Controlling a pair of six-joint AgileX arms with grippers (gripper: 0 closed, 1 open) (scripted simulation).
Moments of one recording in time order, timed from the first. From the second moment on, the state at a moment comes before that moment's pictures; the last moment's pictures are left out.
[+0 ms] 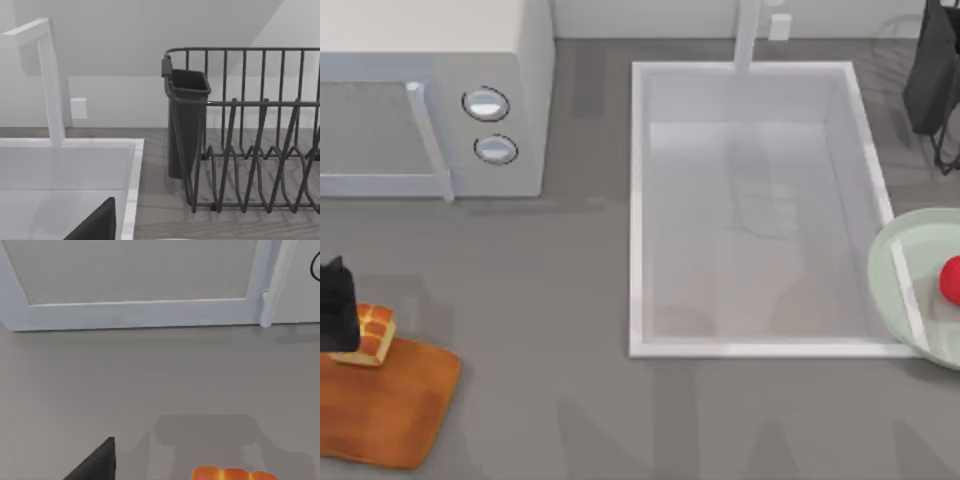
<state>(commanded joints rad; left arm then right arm) -0.02 0.57 0.41 -0.37 0.00 0.04 0.00 0.00 0.00 0.00 0.00 0.00</state>
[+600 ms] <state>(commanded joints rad) -0.05 1.45 0.98 -0.91 0.00 0.08 0.00 0.00 0.00 0.00 0.00 0.00</state>
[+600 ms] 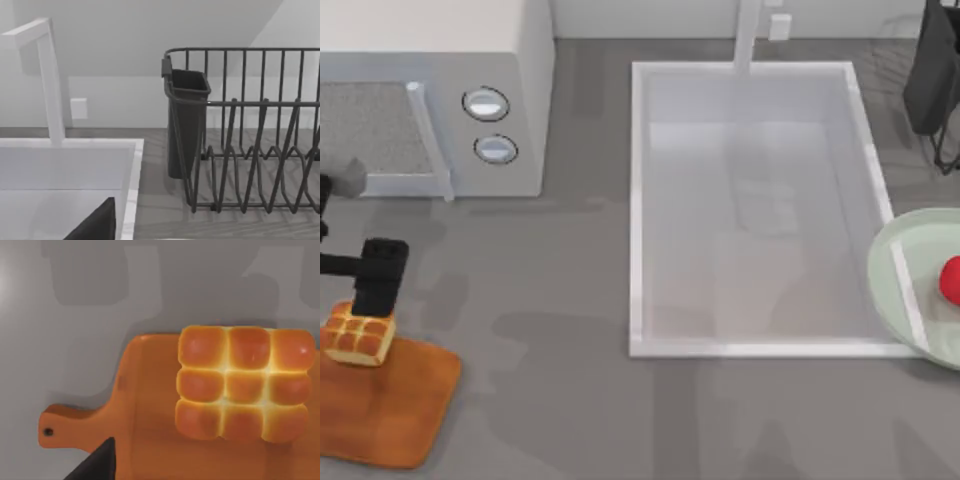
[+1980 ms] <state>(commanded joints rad) -0.06 1.80 0.98 -0.77 0.00 0.10 0.00 0.00 0.00 0.00 0.00 0.00</state>
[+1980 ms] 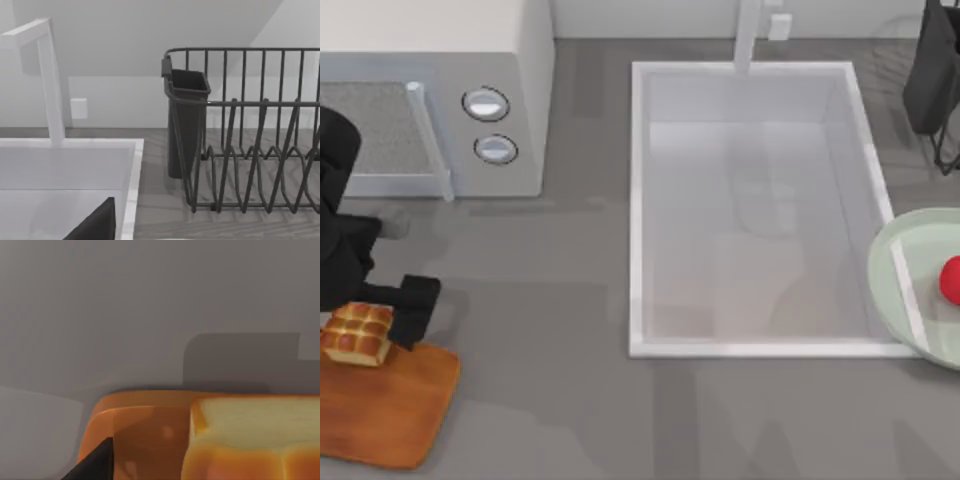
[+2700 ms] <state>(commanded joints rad) -0.06 1.80 0.98 -0.77 0.00 0.10 0.00 0.00 0.00 0.00 0.00 0.00</state>
